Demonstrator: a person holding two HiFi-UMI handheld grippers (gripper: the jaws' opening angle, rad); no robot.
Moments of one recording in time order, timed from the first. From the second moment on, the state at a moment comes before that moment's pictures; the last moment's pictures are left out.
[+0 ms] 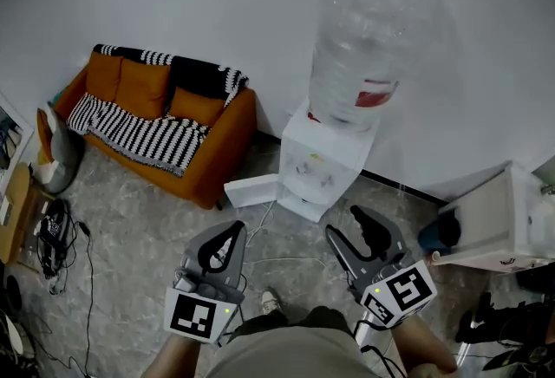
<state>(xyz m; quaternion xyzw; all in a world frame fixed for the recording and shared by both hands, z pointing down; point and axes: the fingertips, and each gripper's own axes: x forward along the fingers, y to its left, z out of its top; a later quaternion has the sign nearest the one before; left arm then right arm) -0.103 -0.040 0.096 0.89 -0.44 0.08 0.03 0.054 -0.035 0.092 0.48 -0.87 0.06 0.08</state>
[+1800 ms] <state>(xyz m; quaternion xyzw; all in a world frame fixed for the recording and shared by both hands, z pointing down) -0.102 -0.131 0.407 0.84 -0.53 0.08 0.06 0.068 -0.151 0.424 0.44 -0.89 0.12 0.07</state>
